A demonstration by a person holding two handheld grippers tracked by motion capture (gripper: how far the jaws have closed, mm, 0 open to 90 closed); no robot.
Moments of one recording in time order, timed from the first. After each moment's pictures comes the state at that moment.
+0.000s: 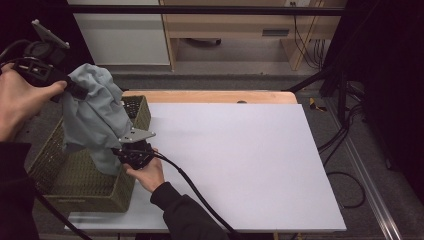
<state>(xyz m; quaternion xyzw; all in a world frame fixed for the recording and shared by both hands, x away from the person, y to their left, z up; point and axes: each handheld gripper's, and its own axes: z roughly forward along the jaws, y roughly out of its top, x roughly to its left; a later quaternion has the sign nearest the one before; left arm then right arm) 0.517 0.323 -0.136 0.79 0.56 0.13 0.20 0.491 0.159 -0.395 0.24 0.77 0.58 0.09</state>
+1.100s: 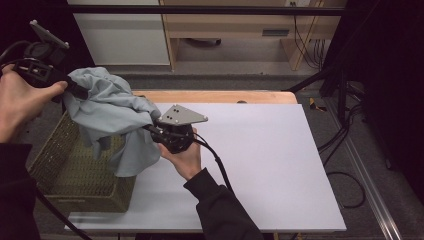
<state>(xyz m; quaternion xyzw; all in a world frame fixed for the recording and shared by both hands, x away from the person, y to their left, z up) 0.516 0.319 -0.139 0.79 0.55 0.12 0.22 0.470 0.046 -0.294 0.21 0.71 0.65 0.18</state>
